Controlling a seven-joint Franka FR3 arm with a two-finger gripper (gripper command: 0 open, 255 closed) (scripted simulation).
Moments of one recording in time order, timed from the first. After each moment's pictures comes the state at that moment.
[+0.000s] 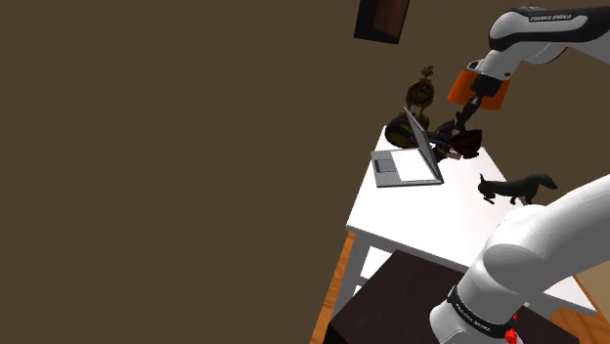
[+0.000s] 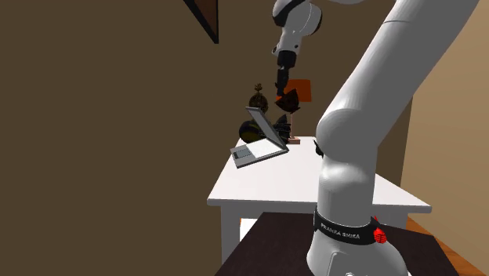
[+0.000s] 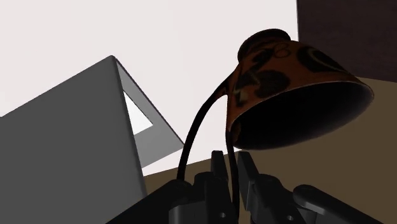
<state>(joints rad) -0.10 -0.46 -0.75 -1.98 -0.11 1.63 -0.90</state>
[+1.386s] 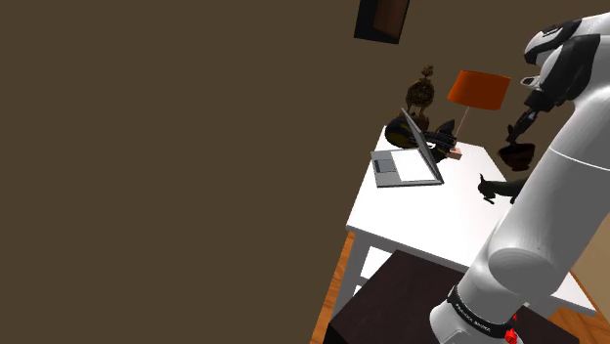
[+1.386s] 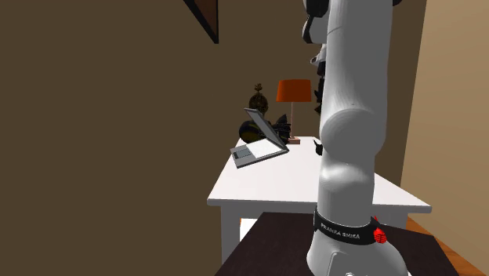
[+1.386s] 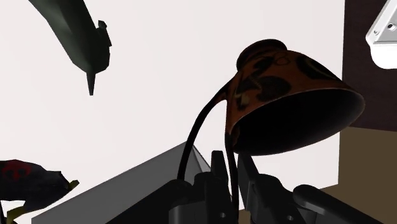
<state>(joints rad) 0.00 0.02 -1.42 -1.70 0.17 1.58 -1.55</state>
